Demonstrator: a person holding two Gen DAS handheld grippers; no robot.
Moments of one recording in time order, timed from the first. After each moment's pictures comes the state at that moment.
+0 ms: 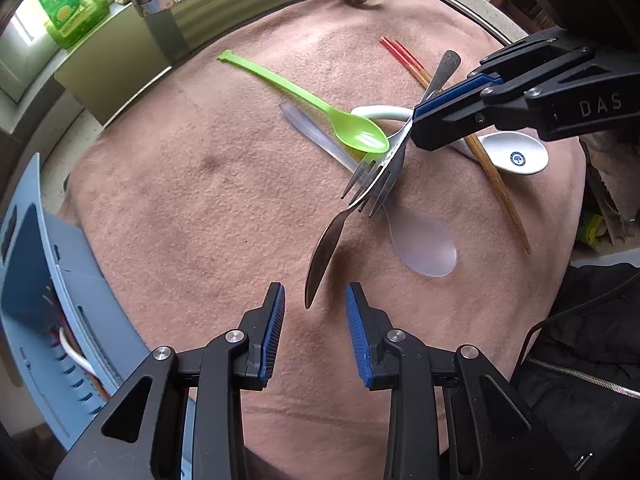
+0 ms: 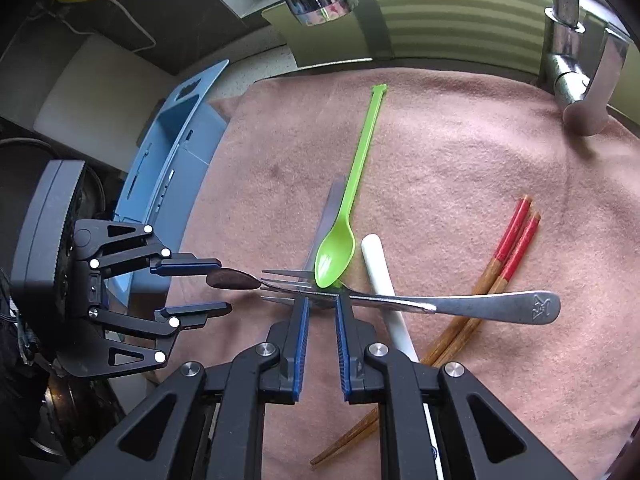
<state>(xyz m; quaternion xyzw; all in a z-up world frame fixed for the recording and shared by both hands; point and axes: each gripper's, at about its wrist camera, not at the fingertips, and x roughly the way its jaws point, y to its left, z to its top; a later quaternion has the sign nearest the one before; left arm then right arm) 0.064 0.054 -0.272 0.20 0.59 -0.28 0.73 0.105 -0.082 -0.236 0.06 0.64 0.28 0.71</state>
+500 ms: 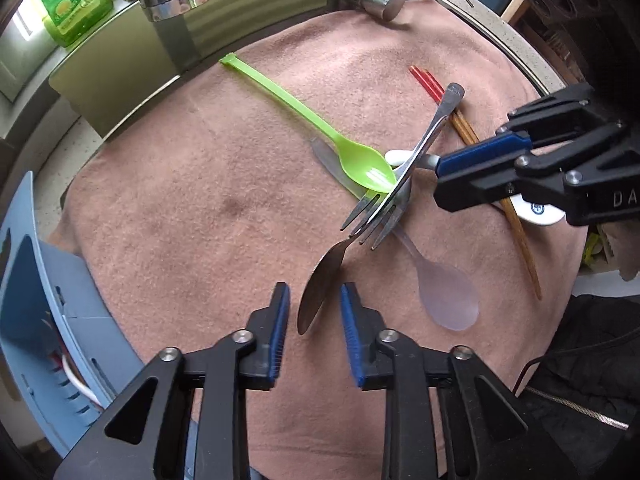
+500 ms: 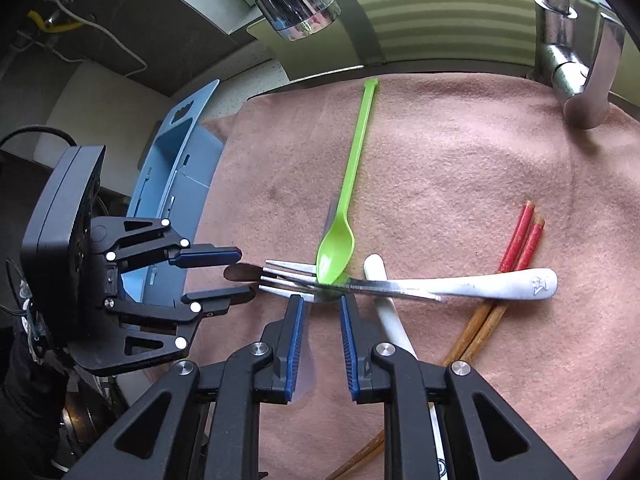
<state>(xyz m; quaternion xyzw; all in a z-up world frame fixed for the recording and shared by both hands) 0.113 0.054 -0.272 0.17 0.60 -0.28 0.73 0.113 -0.086 -0.240 0.10 0.64 0.27 0.71</state>
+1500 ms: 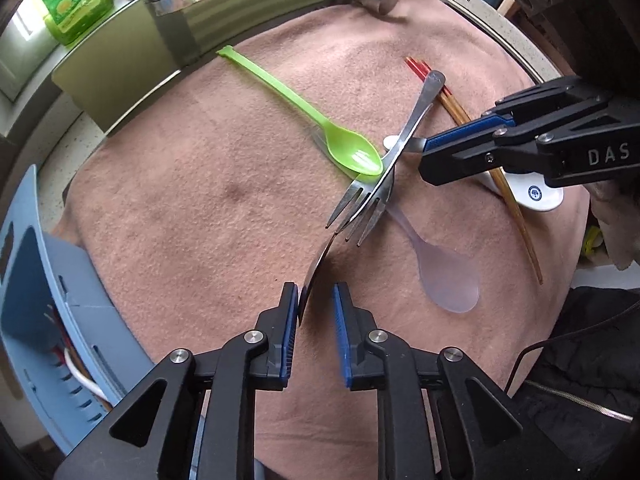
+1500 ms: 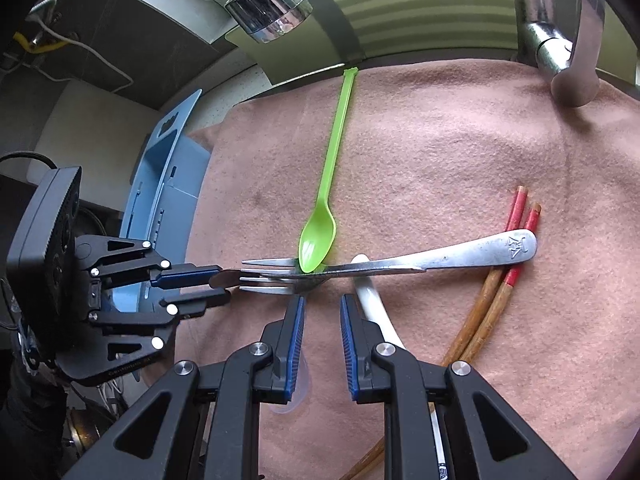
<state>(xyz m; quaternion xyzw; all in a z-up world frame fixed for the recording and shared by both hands) 0.109 0.059 -0.273 0.19 0.60 -0.29 0.72 0.117 -0.091 -0.248 0.13 0.64 0.25 0.71</state>
